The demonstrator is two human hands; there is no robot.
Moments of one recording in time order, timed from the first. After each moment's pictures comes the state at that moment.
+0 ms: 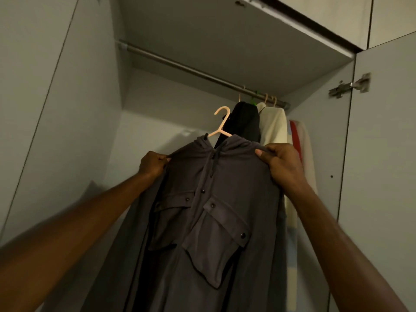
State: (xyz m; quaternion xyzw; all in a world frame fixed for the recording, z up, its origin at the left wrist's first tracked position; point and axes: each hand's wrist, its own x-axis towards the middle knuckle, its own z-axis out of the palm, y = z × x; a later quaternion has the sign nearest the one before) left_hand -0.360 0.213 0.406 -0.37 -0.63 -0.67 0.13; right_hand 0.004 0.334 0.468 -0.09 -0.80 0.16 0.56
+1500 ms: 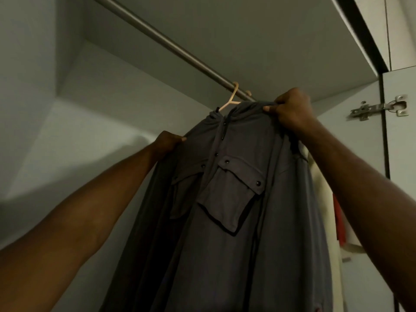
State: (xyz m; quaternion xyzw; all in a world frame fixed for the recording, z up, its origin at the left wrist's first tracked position) left_hand -0.506 0.427 0.588 -0.52 -0.50 -0.69 -0.03; right_hand -0.130 0.416 0.673 -0.26 -0.75 -0.15 0.60
